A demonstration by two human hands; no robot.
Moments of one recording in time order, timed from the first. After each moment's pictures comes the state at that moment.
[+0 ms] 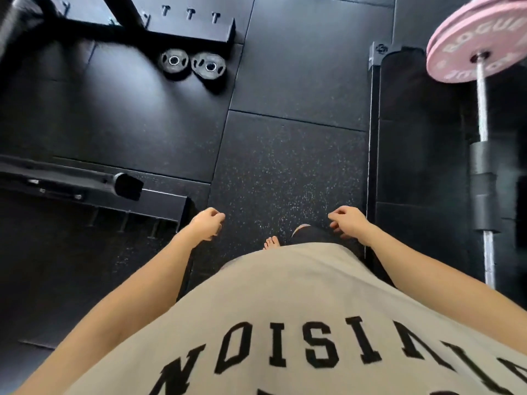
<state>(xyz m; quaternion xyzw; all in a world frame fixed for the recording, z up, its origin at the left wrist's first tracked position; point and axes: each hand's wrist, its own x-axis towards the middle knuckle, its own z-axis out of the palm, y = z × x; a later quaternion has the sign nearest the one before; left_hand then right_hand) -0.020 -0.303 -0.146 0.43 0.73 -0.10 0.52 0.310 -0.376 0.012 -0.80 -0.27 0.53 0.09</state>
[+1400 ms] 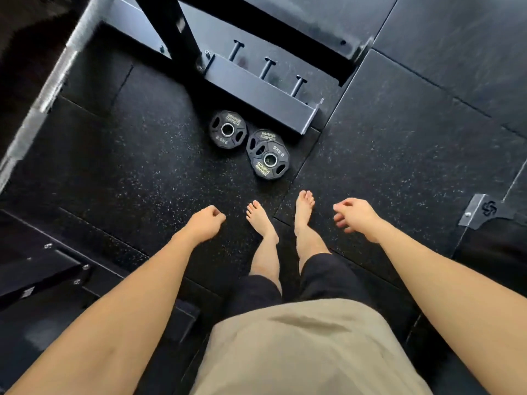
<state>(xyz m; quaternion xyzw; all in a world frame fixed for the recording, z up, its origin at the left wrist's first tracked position) -0.120 0.510 -0.068 0.36 0.75 -0.13 0.55 0.220 0.563 -0.044 -0.76 -0.32 0.56 -0.06</state>
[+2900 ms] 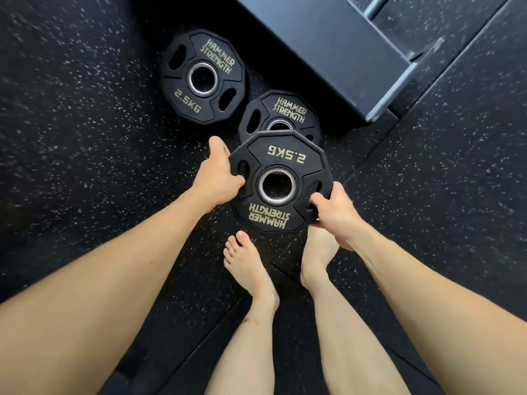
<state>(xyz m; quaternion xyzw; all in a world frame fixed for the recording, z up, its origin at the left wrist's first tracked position) -0.100 0.712 -0.521 0.35 0.79 0.01 0.51 0.125 0.715 -0.537 -0.74 -0.28 0.62 -0.04</state>
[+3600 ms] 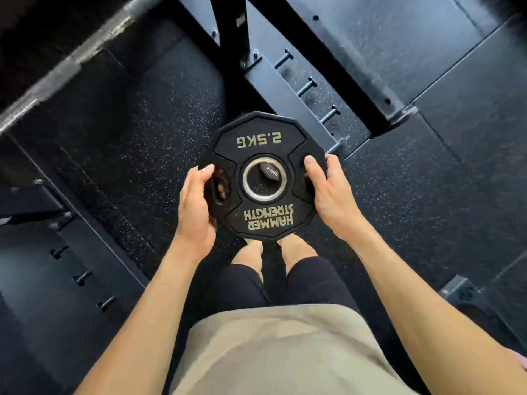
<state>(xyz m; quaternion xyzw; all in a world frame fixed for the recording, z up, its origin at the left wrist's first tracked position) -0.068 0.580 0.050 -0.01 0.64 0.58 0.49 0.105 0.686 0.035 -0.57 -0.52 0.62 0.16</state>
